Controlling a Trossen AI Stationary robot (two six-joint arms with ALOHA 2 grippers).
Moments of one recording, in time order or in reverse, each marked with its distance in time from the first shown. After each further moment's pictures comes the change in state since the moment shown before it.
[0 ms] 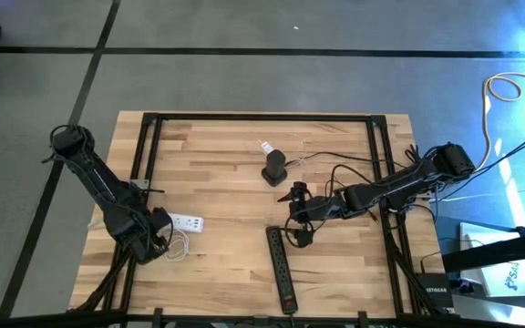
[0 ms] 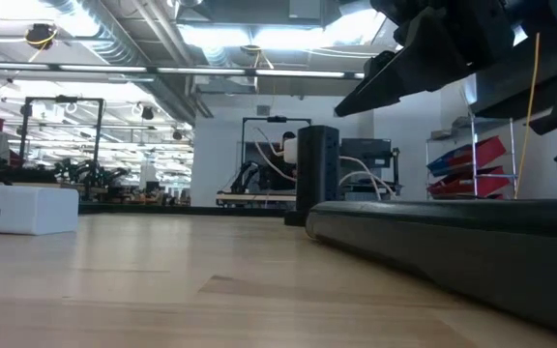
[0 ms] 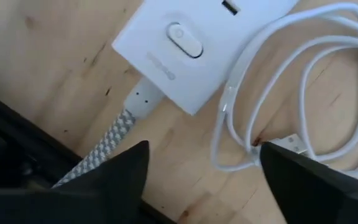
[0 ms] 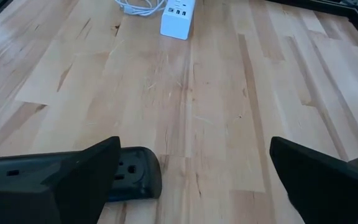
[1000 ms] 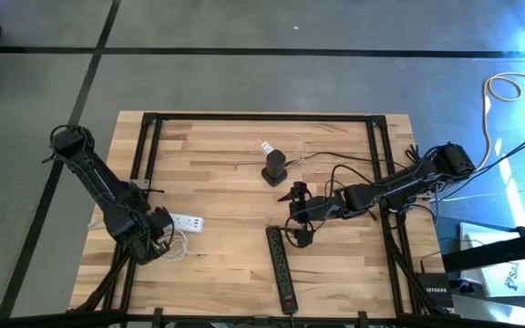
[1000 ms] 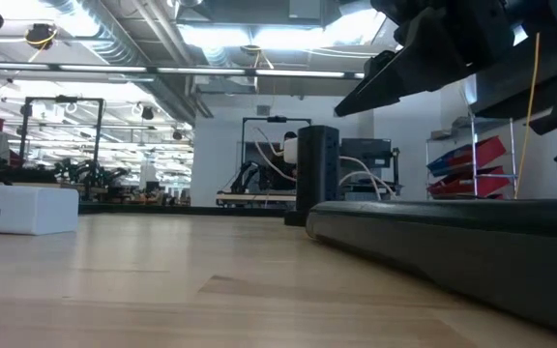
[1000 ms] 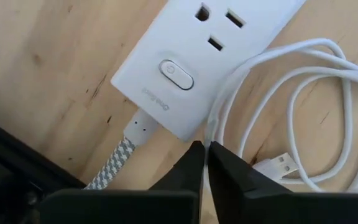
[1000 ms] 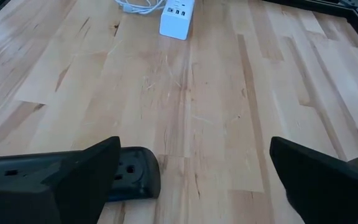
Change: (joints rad) left arm 0.000 0.000 0.001 0.016 -0.077 0.052; right arm 0.000 0.000 0.000 0.000 0.010 -0.004
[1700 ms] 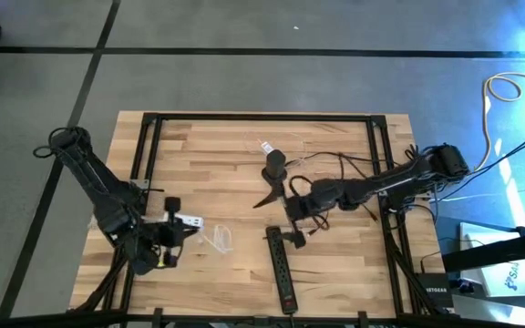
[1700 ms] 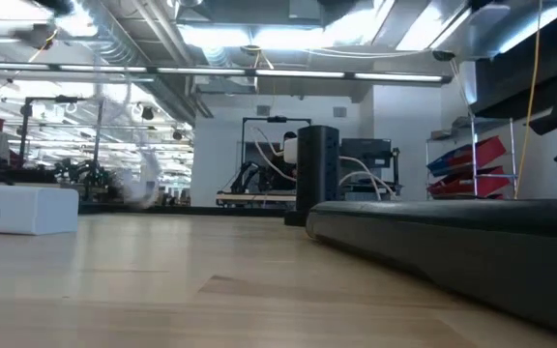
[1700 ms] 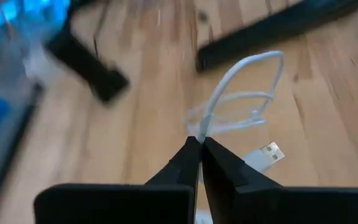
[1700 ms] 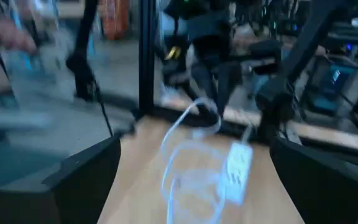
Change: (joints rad) left arm 0.079 -0.003 0.332 0.251 -0.628 1.127; right arm -0.075 0.075 0.110 0.512 -0.387 -0.070
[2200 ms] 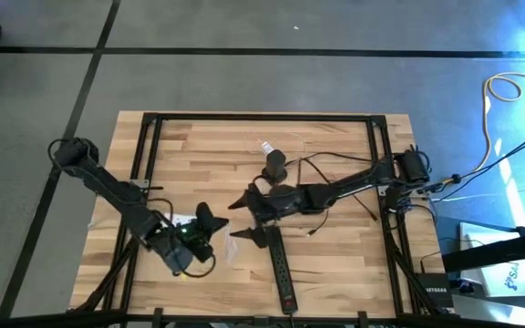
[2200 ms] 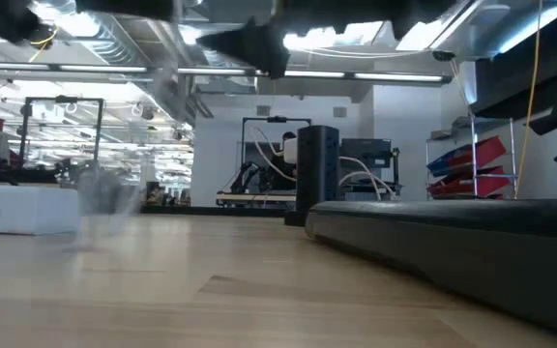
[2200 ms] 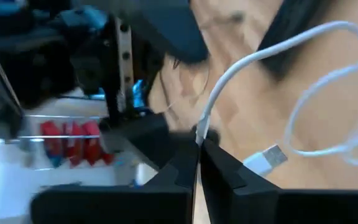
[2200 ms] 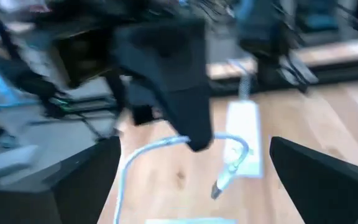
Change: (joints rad) left arm 0.167 0.209 -0.022 0.469 -0.160 1.079; right arm -0.031 0.327 0.300 -0.166 0.077 0.312
